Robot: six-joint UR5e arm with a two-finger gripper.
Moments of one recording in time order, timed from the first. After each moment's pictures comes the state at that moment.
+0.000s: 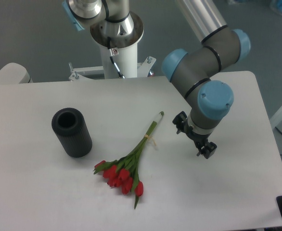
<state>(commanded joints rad) 2.56 -2.03 -1.50 -1.26 1.58 1.41</state>
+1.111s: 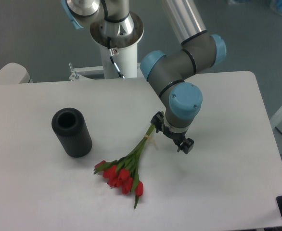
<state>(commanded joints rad) 2.52 -2.01 -1.64 -1.16 1.58 1.25</state>
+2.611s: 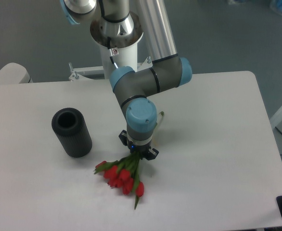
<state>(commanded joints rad) 2.39 -2.02 -1.73 -0.95 1.55 0.96</state>
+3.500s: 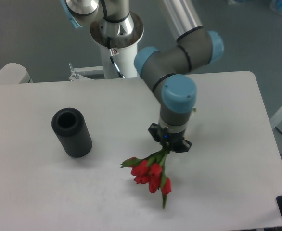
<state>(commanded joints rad) 2.52 -2.02 -1.43 -1.25 1.54 1.17</state>
